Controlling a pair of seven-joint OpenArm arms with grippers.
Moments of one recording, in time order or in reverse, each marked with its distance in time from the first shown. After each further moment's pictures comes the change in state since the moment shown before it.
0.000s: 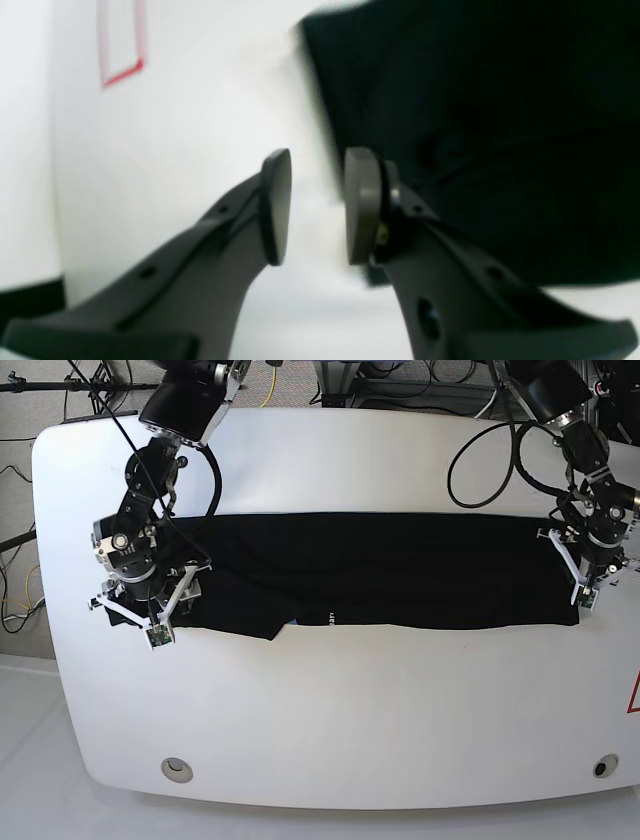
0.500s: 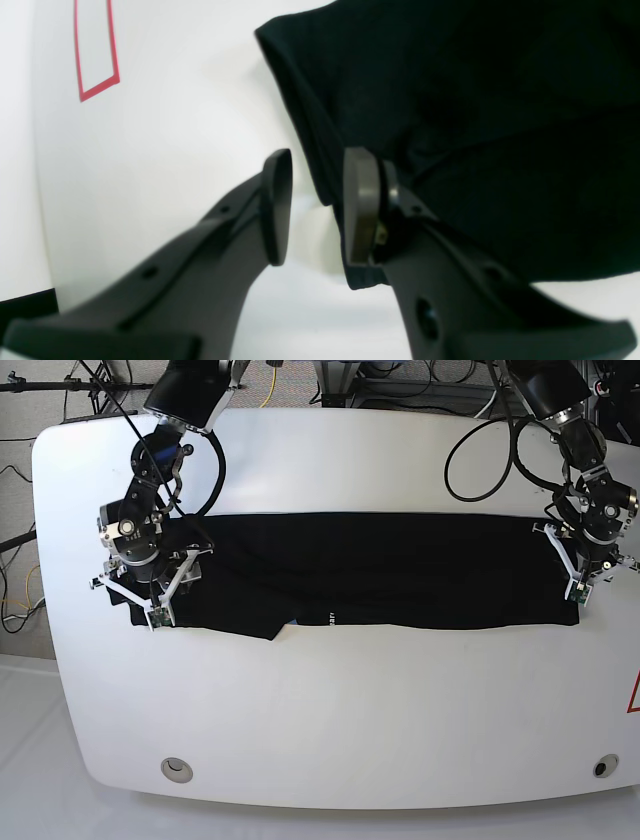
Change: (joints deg) left arm 1.1 -0.5 1.3 -1.0 0.5 0.3 -0.9; right arm -3.6 -0.9 0.3 0.8 -1.5 -2.4 -1.3
